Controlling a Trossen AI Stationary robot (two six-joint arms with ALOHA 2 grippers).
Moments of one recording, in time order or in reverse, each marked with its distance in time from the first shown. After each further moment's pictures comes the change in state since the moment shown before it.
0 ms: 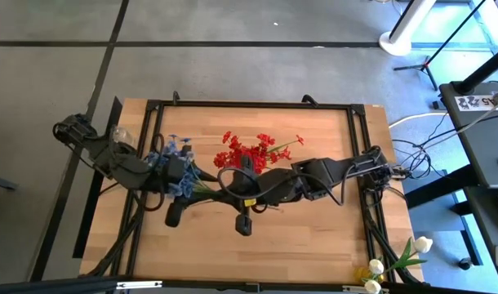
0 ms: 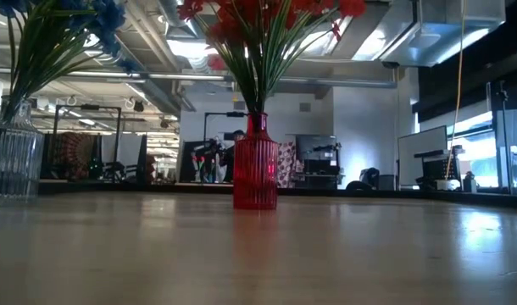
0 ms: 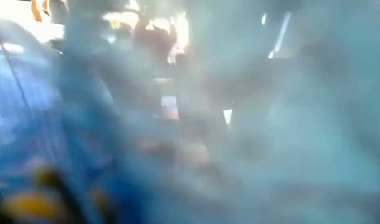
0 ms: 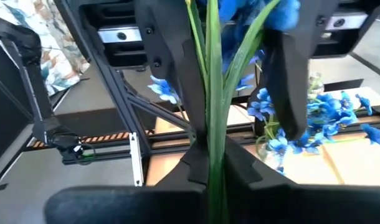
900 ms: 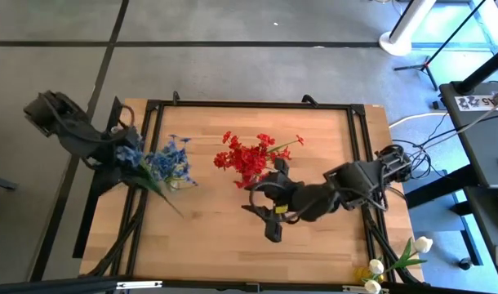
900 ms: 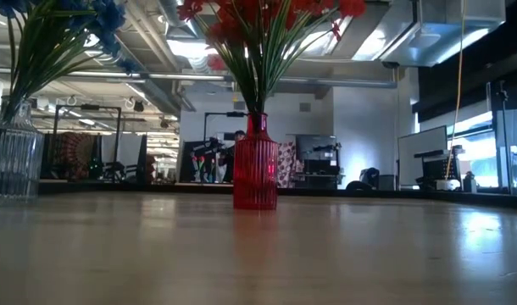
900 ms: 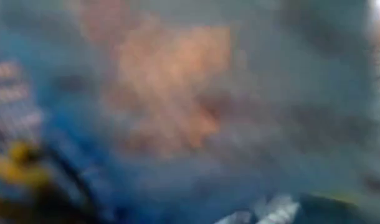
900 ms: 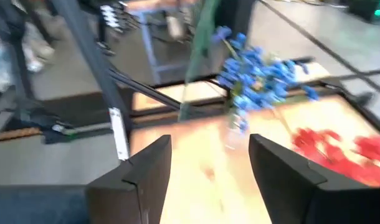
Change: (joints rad) left arm -0.063 -0.080 0.490 -1.117 0.324 -0.575; right arm 0.131 -0.122 0.000 -0.259 0.214 0.103
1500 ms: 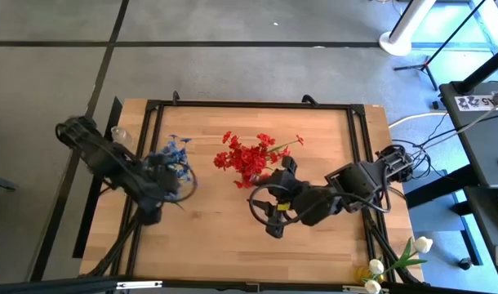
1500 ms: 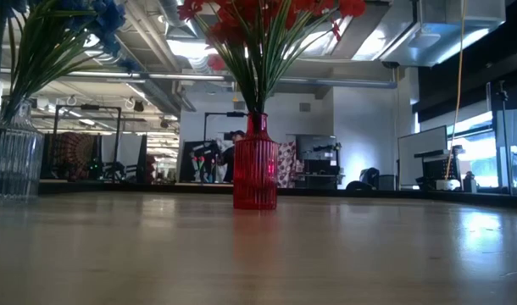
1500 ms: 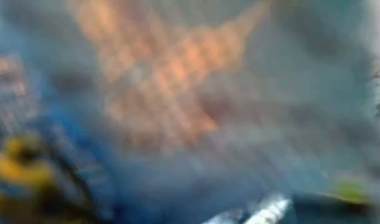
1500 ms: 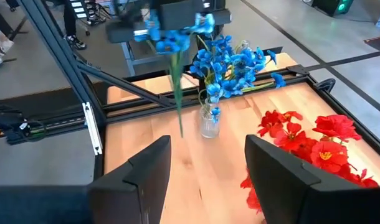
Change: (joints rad) left arm 0.005 0.164 -0.292 0.009 -0.012 0.164; right arm 0.013 -0.006 0.000 -0.121 0.117 0.071
